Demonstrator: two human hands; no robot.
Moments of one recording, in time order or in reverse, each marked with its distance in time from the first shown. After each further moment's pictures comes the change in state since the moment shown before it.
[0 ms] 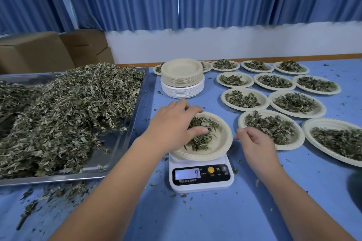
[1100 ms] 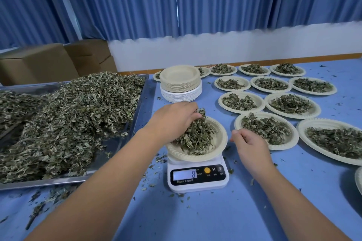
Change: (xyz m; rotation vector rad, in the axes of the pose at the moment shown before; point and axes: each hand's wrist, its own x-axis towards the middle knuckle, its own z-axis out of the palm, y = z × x) left_hand 0.021 0.007 -0.011 0.013 0.029 0.061; right_hand 0.002 0.006 -0.002 0.032 -0.028 0.030
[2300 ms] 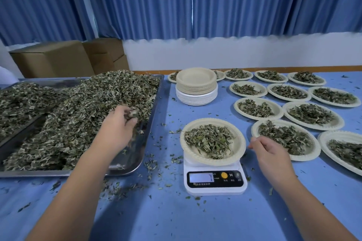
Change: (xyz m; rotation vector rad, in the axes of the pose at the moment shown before) left_hand -0.097 -0.111 -0.013 -0.318 0.195 -0.761; right_hand -0.008 -0.008 -0.008 -0.048 -0.008 0.007
